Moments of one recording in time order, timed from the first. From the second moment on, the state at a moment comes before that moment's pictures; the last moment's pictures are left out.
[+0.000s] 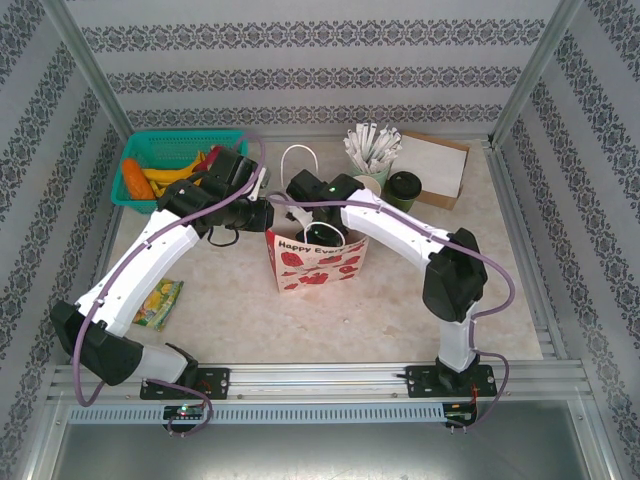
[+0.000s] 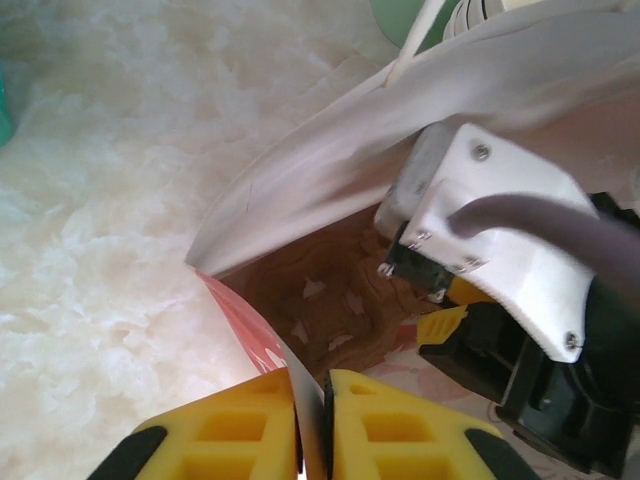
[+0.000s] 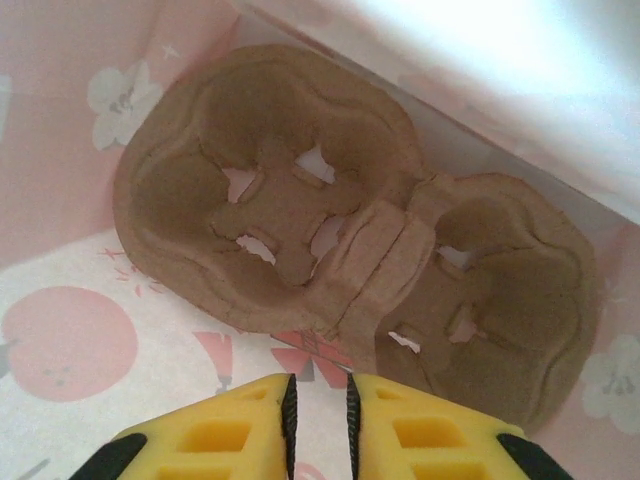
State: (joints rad) left arm -0.48 1.40 1.50 -1.06 0.09 -0.34; right arm 0.79 1.94 1.75 -1.19 -0.12 0.11
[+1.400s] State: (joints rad) left arm -0.48 1.41 1.52 -1.07 0.02 -0.34; right arm 0.77 2.11 1.76 -1.19 -0.07 0.09
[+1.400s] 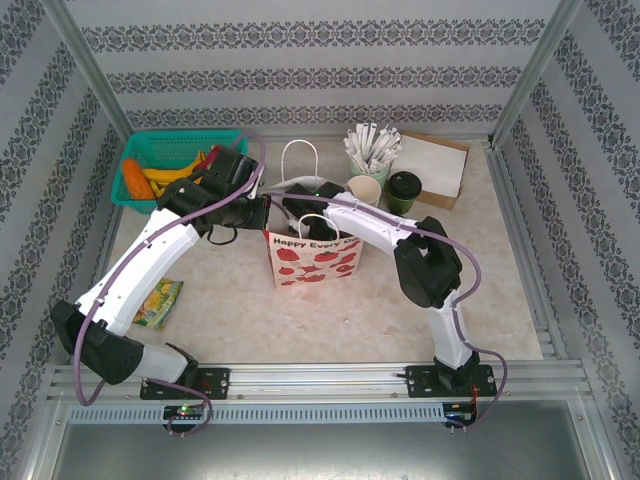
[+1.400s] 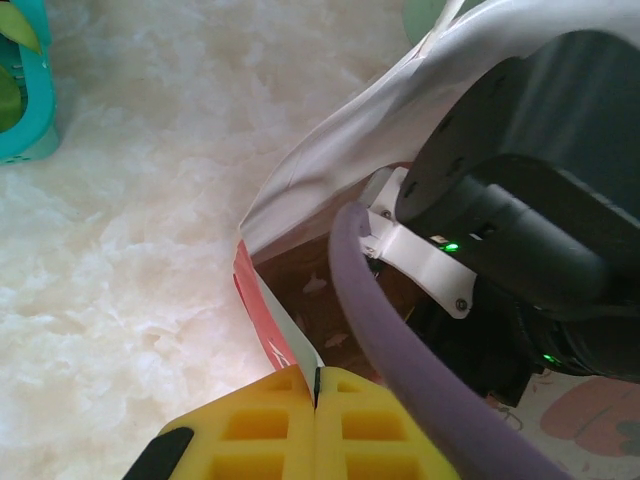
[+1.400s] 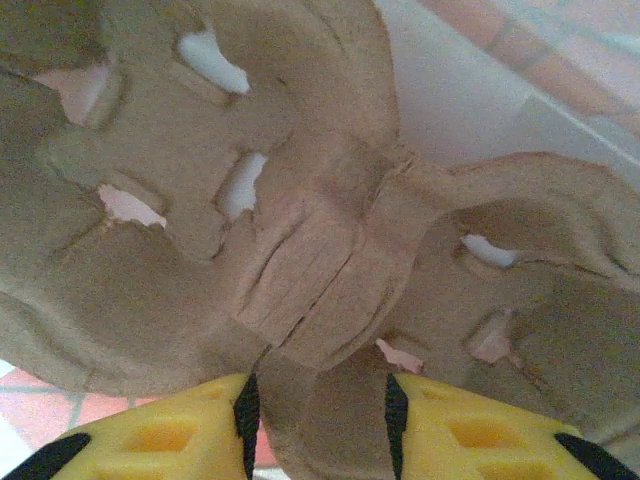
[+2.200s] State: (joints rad) left arm -0.48 1.40 1.52 -1.07 0.00 -0.34; right arm 0.77 2.07 1.74 -1.13 -0.10 0.09
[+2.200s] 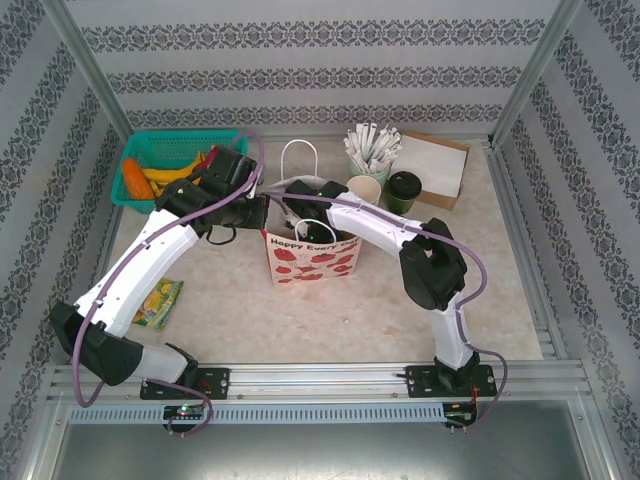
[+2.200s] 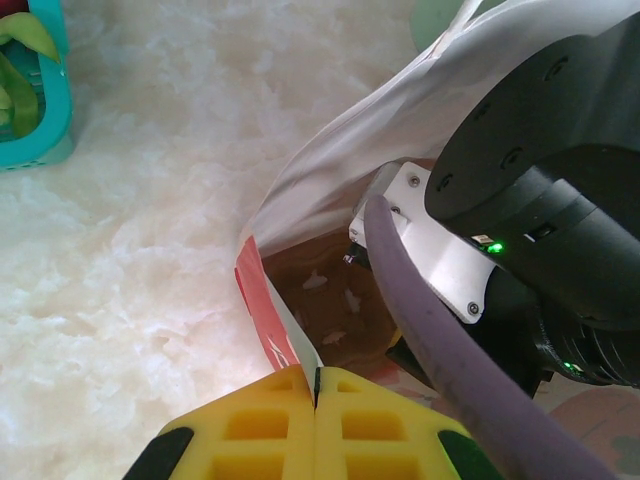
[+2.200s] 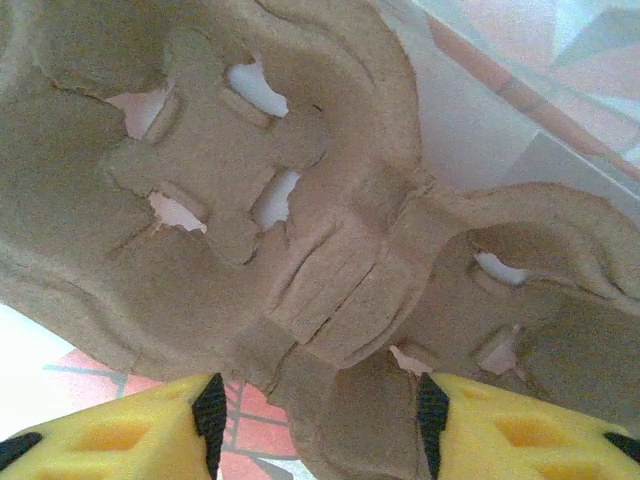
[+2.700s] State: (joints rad) left arm -0.47 1.40 1.52 -1.06 0.00 -0.34; right arm 0.74 1.86 1.73 -1.07 -0.17 0.07
